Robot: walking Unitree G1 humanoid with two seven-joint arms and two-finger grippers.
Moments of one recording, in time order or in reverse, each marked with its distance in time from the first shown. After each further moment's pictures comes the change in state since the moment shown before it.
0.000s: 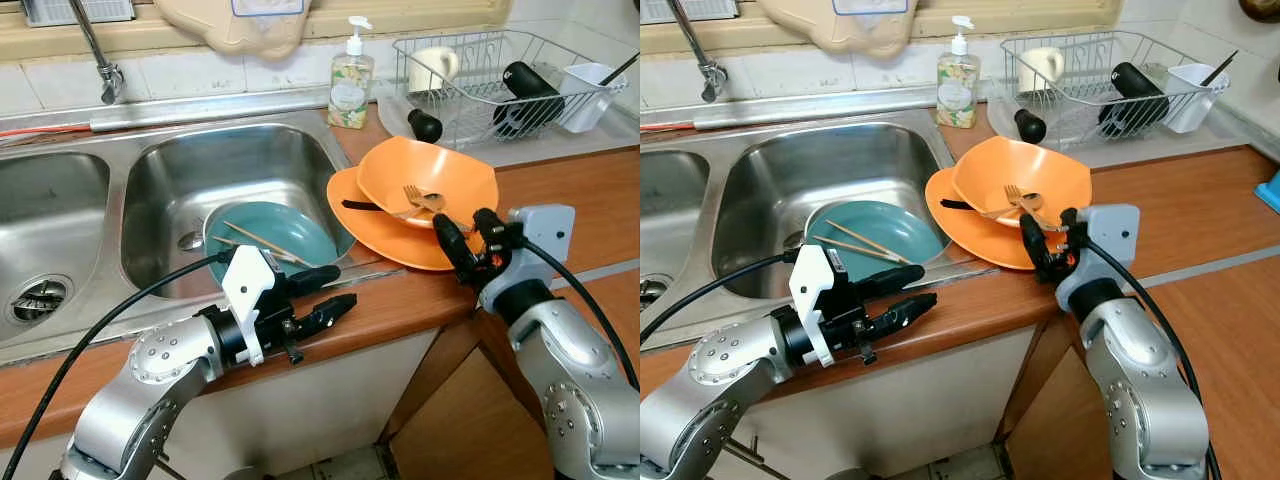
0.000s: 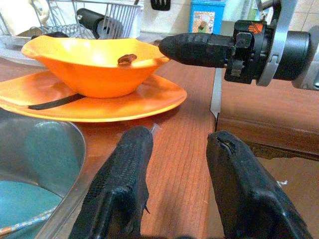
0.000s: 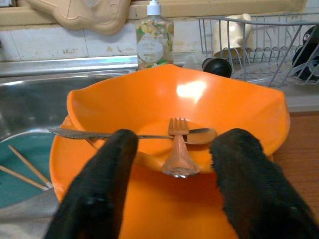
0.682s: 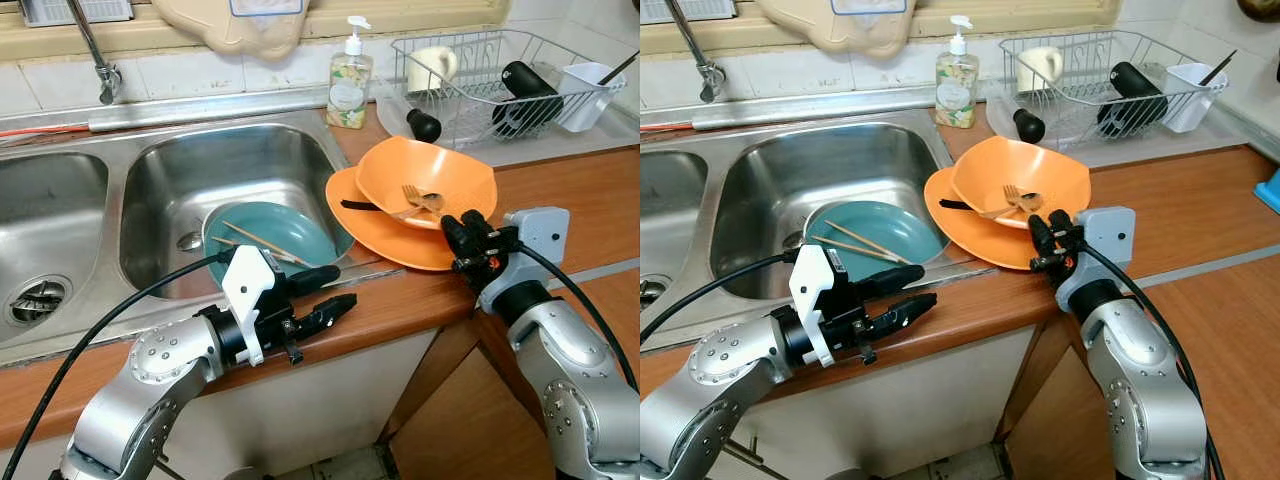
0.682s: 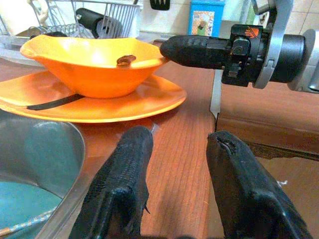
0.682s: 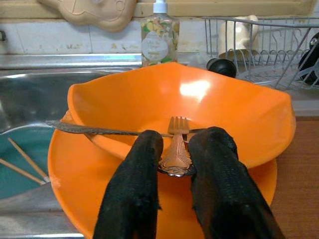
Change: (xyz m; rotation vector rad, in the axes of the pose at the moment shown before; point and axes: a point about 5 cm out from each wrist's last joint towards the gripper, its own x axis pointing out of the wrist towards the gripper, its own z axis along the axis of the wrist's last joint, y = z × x) left arm 0.000 0.000 0.000 0.001 0.001 0.000; right arm 0.003 -0.001 -0.004 -0.036 0.003 0.030
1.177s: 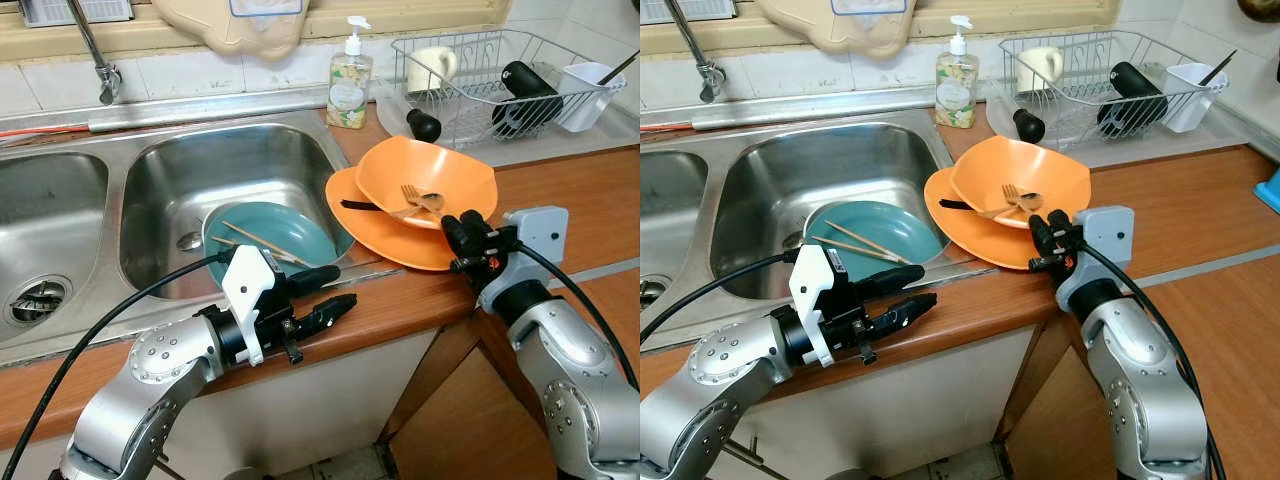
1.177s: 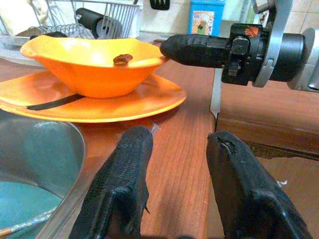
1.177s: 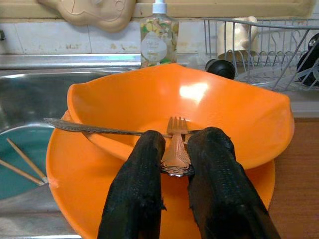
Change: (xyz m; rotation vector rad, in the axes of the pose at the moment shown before) left arm 0.000 0.000 0.000 0.001 0.000 -0.001; right arm 0.001 -0.001 0.002 -0.002 -0.008 -0.007
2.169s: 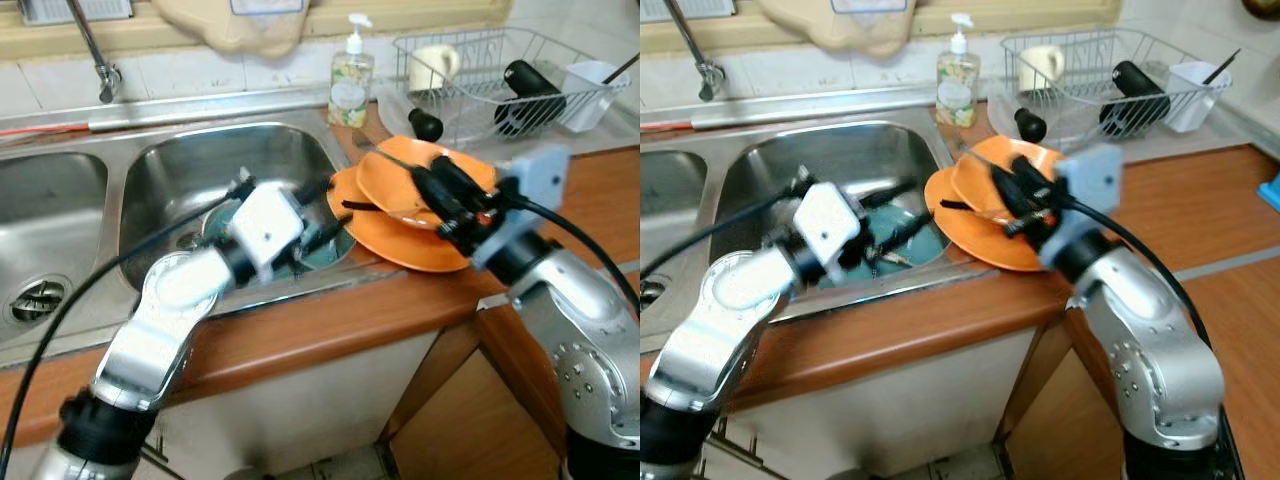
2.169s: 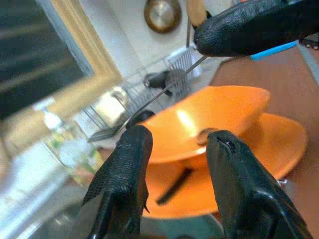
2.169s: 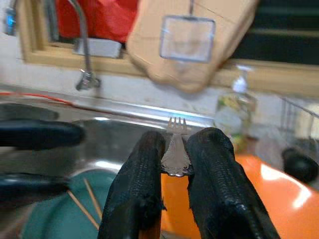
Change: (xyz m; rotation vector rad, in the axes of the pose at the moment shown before) left arm 0.032 0.042 0.055 0.597 -0.104 0.177; right arm 0.012 0.032 0.061 -0.066 -0.169 0.330
